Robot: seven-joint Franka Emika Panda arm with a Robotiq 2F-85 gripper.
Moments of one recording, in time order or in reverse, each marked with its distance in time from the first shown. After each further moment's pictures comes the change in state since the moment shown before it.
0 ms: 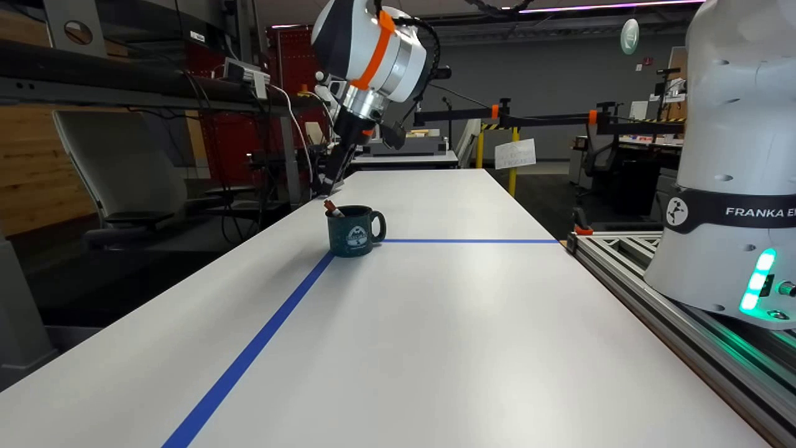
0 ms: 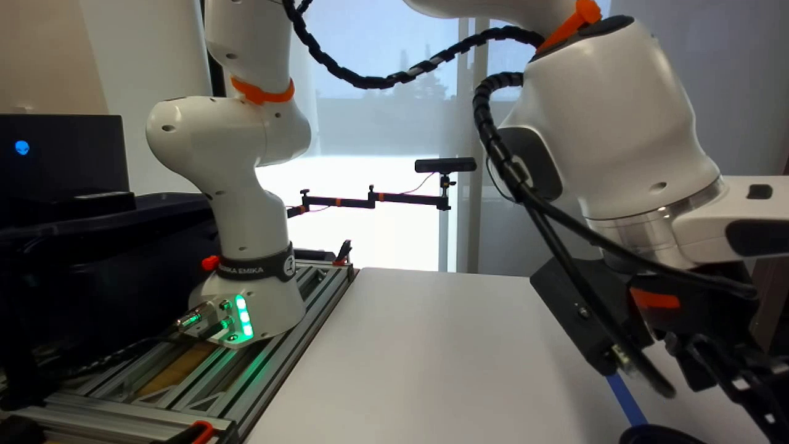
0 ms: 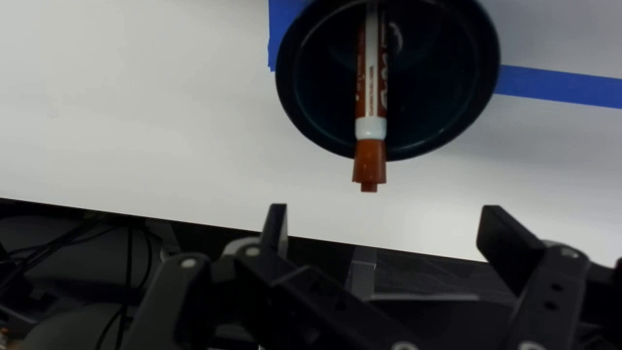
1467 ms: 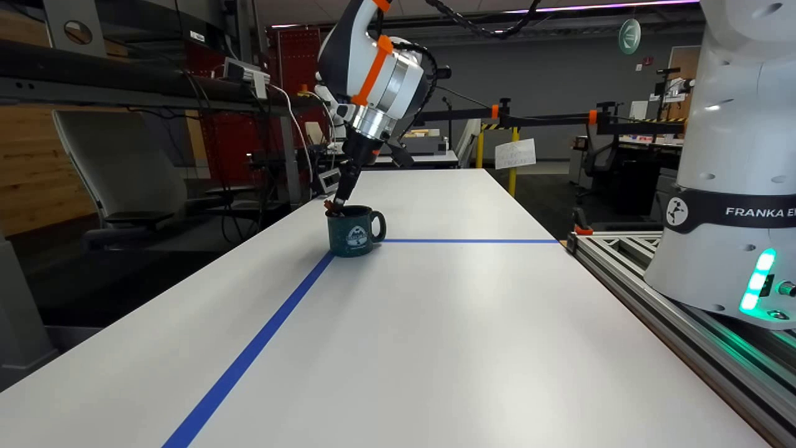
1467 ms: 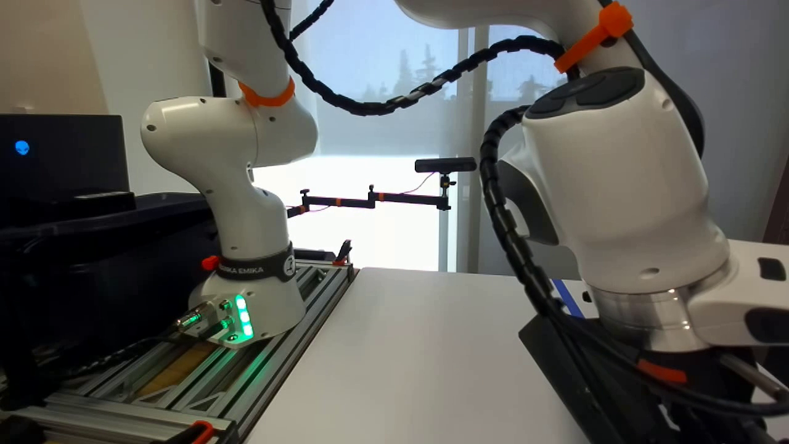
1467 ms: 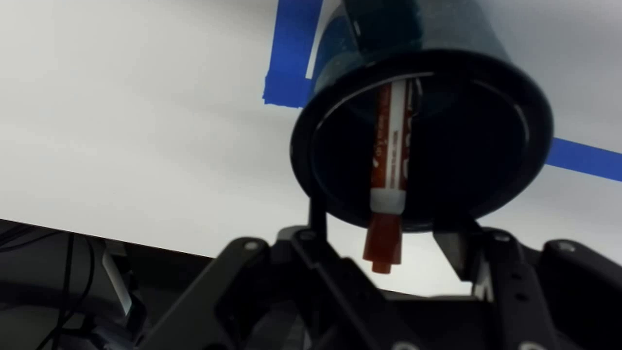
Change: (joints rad) arm -0.270 0.099 0.224 0.053 0.087 -0.035 -0.306
